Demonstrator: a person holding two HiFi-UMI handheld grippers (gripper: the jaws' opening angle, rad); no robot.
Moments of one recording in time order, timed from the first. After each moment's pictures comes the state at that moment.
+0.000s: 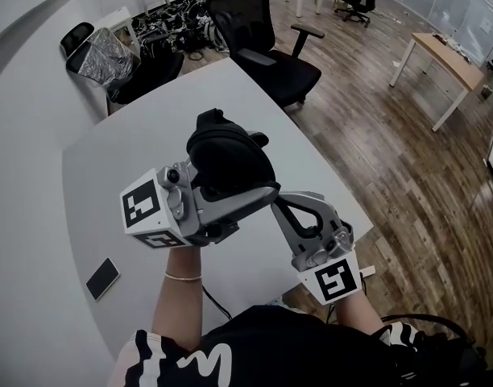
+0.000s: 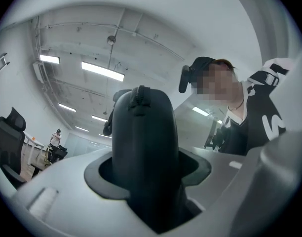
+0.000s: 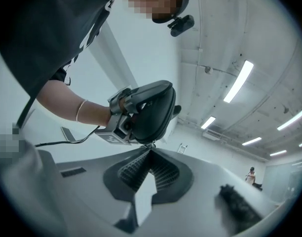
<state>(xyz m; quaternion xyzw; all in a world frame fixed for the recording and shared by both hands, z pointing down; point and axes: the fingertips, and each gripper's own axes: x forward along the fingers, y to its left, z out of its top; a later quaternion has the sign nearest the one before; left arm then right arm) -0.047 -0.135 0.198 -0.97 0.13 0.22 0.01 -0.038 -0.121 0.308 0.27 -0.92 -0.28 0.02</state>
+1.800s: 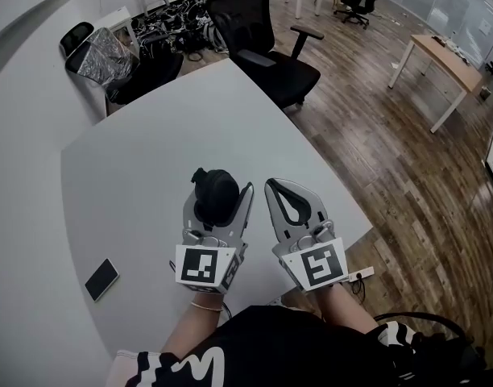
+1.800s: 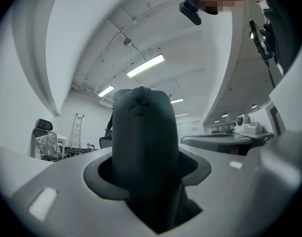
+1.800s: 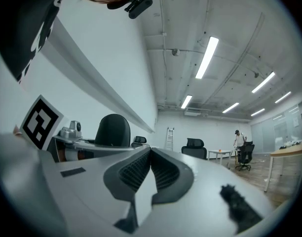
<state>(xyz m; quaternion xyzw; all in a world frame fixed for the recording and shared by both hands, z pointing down) -0.104 -0.162 0.342 -0.81 0.59 0.04 0.01 -0.043 -0.155 0.325 0.37 -0.92 -0.10 -0.01</state>
